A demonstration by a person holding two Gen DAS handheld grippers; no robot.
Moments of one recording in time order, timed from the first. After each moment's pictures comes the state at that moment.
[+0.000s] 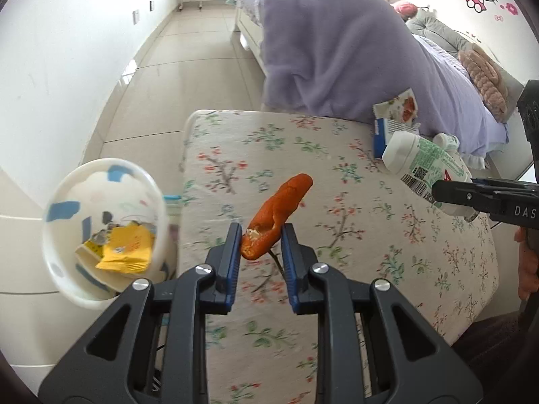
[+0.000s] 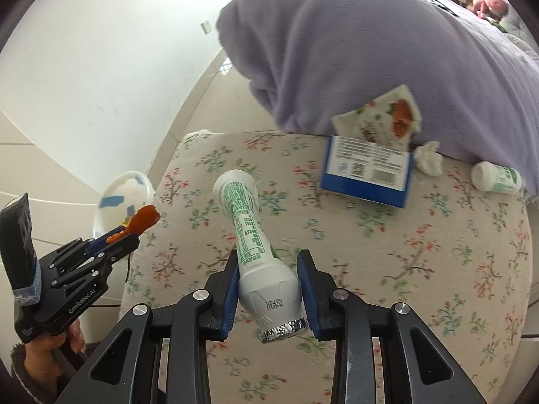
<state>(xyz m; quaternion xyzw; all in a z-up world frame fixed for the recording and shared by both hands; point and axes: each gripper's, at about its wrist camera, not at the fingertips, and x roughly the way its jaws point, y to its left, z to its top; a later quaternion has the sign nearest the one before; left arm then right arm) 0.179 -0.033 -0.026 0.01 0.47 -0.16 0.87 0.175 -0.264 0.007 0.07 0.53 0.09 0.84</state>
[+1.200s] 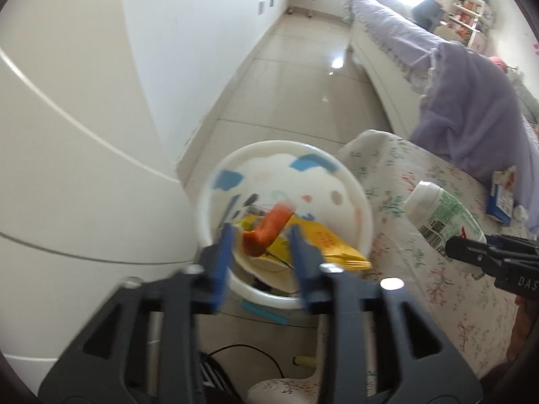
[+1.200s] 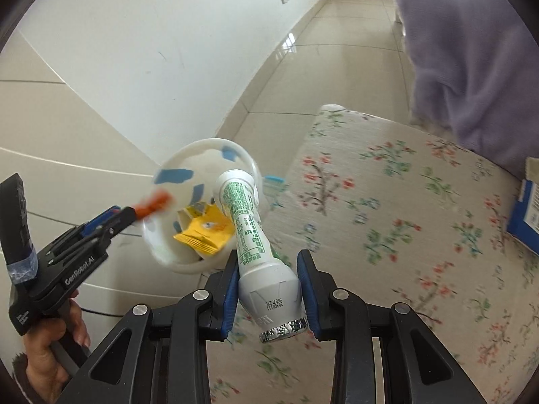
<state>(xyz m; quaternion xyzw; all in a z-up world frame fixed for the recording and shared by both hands) 0.183 0.132 -0.039 -0.06 0.47 0.04 0.88 0.214 -0.084 -0.039 0.04 0.54 0.20 0.82</state>
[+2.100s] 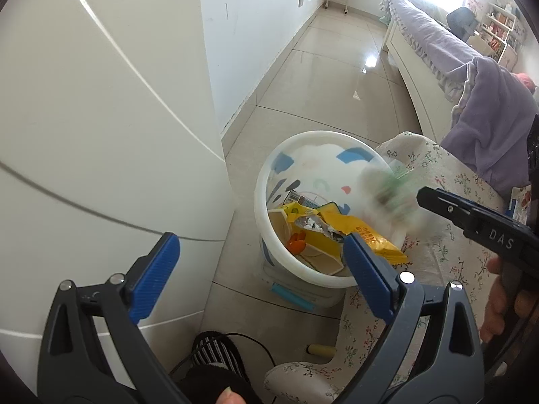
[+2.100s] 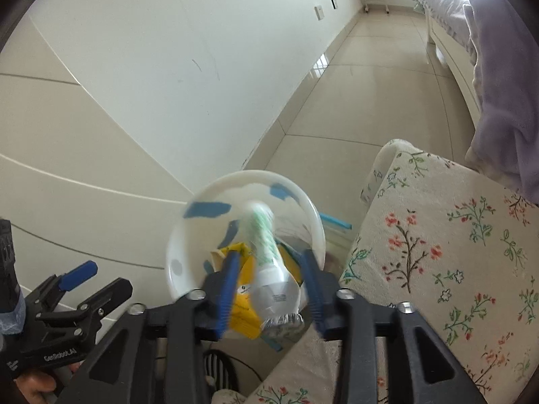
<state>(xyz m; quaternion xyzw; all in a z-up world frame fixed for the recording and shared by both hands) 0.164 0.165 -0.033 -0.08 0.49 0.10 0.87 0.248 -0.025 -0.057 0.05 0.49 0.26 0.83</state>
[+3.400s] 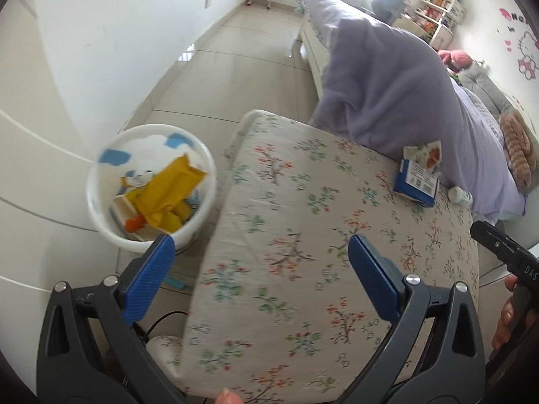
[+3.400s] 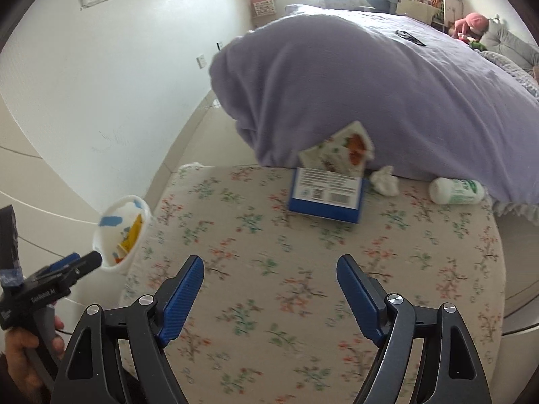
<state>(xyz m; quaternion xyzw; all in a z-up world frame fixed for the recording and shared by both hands) 0.151 -0.002 0.001 -0.09 0.48 -0.05 0.87 0.126 -0.300 0.028 0.06 0.45 0.06 0.89</state>
